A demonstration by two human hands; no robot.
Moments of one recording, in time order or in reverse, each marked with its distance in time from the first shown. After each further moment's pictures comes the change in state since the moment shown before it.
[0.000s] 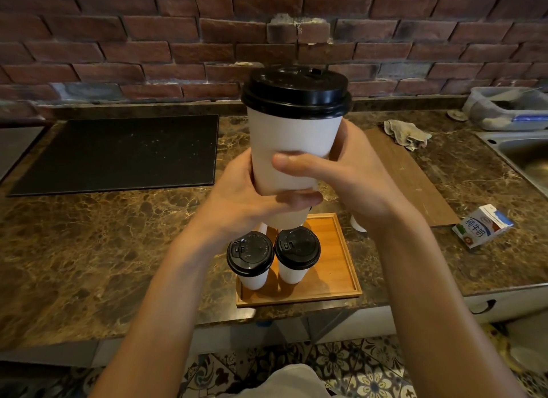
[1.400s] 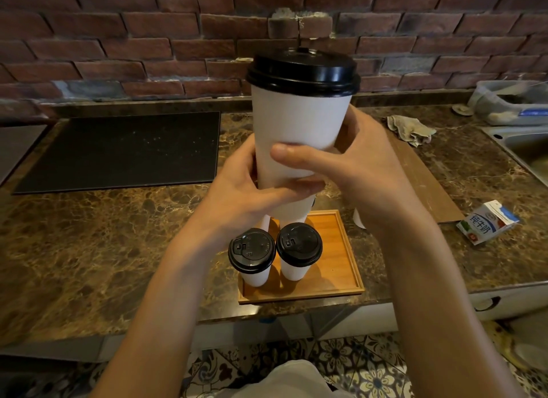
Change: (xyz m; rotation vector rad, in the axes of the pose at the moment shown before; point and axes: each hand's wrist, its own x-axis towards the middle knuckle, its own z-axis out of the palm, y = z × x) left_hand -0.002 0.007 0.004 0.008 0.031 0.056; right_hand -0.007 0.000 -0.001 -0.030 0.132 0.005
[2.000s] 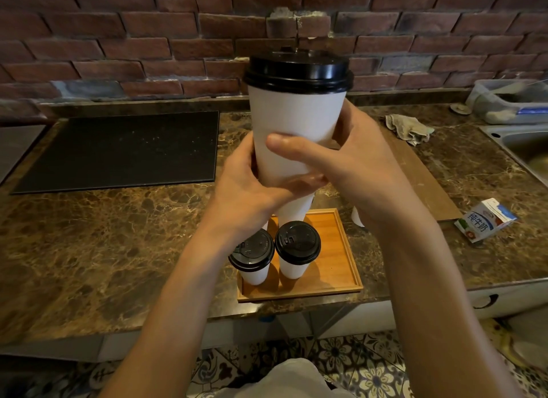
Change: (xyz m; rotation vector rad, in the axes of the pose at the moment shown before) left_hand -0.002 0.001 0.014 0.011 0.141 0.053; right_hand 0.000 -0.003 0.003 -0.022 0.013 0.034
